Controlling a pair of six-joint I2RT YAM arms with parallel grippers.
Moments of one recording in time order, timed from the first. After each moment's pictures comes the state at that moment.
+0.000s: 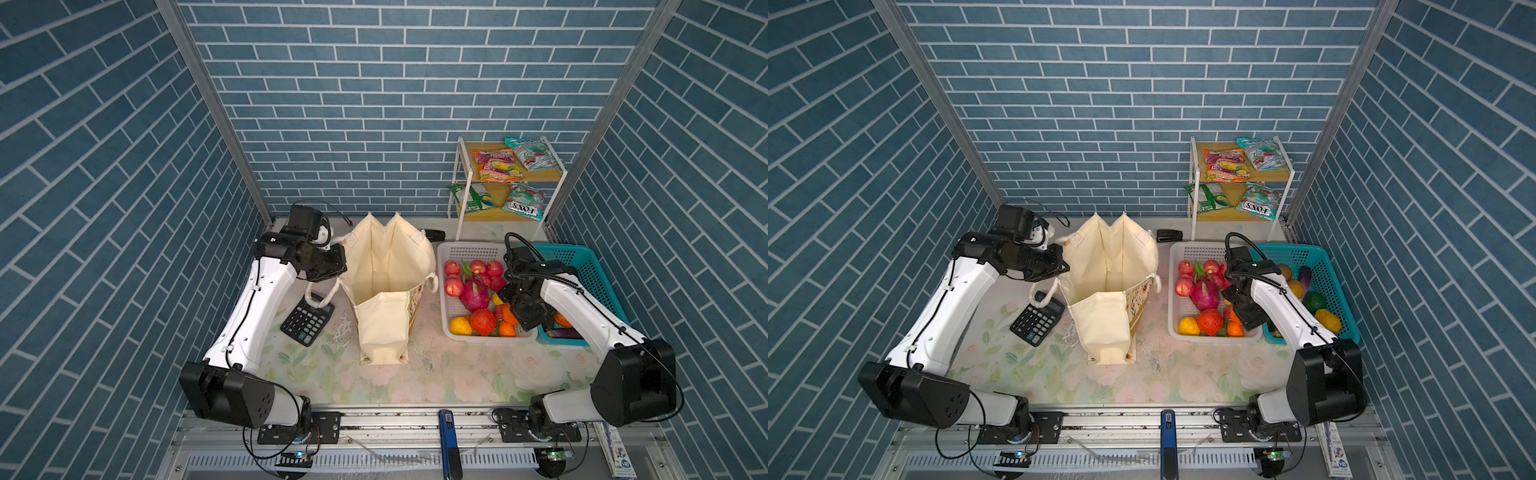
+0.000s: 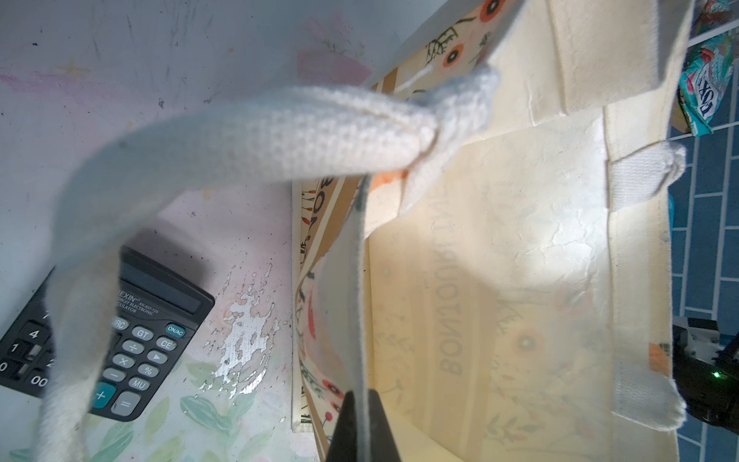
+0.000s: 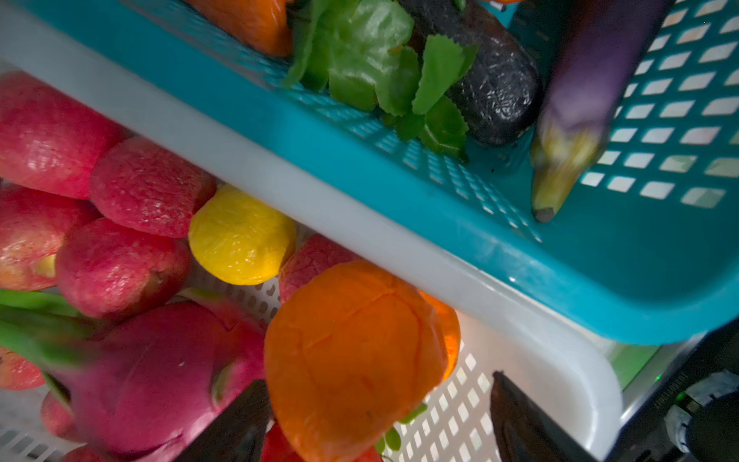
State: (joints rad) left arm -0.18 1.42 1.54 -1.15 0.32 -0.43; right arm 0.27 1.42 1.11 -1.12 0.16 1.31
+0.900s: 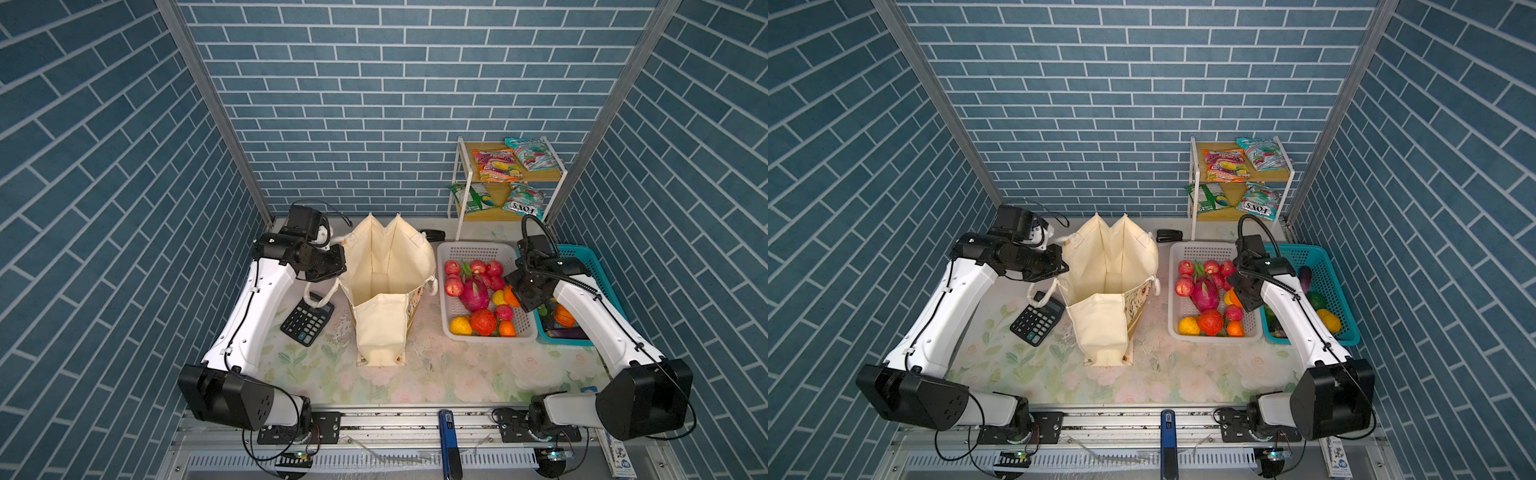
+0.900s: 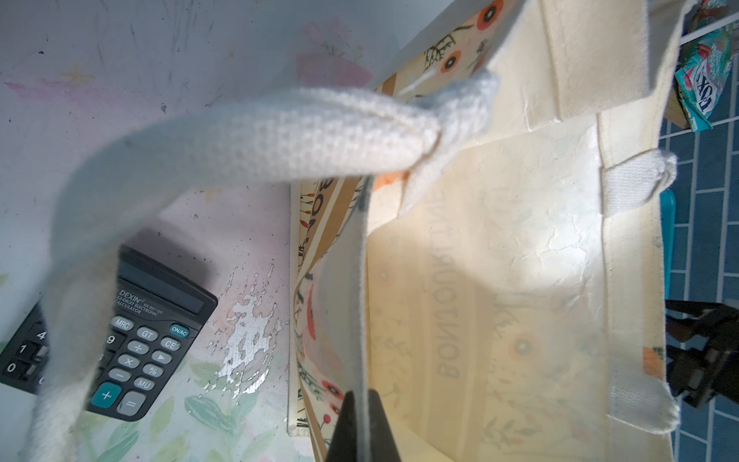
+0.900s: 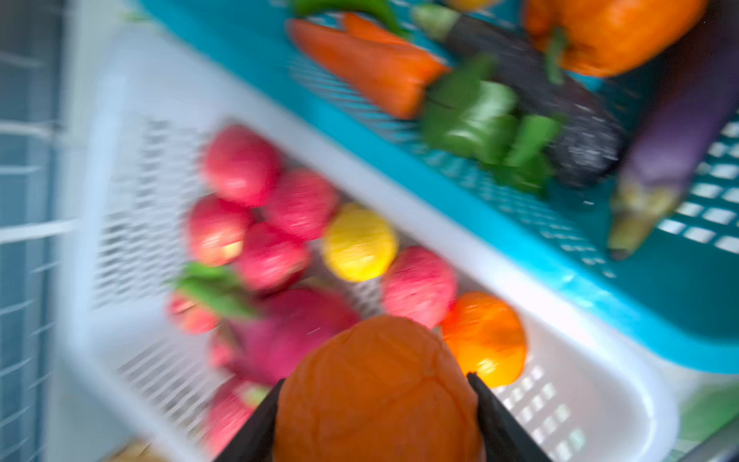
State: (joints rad) left arm -0.18 1.41 1.54 -1.15 0.32 -0.42; right arm 0.23 1.35 1.26 -1.04 0.09 1.19
